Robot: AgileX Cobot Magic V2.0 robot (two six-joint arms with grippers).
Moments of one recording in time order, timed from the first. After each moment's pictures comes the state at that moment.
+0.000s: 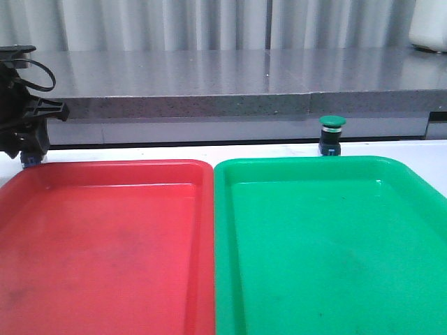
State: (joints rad) left arm -0.04 2.03 -1.43 0.00 0.50 -0.08; right arm 0.07 0.61 -0.63 -0.07 0.66 0.05
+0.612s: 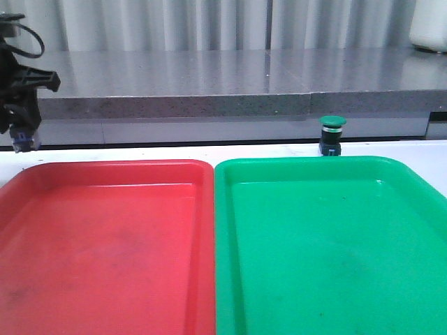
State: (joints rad) left arm -0.04 1.89 -1.43 -0.01 0.61 -0.08; right arm 0.07 0.61 -0.63 -0.07 0.66 0.05
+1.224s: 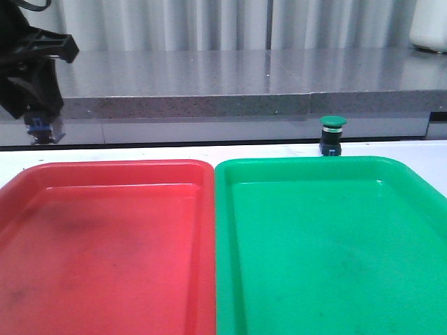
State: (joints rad) left arm -0.27 1.60 -1.18 -0.02 0.69 -0.08; right arm 0.07 0.61 -0.63 -0.07 0.66 0.05
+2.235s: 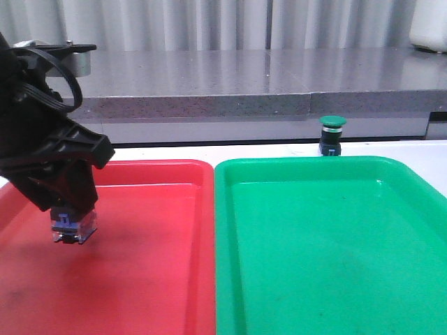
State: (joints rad) left arm -0.47 1.57 -0.91 -0.02 0.56 -0.08; right arm 0.07 0.61 -0.63 -0.07 0.66 0.05
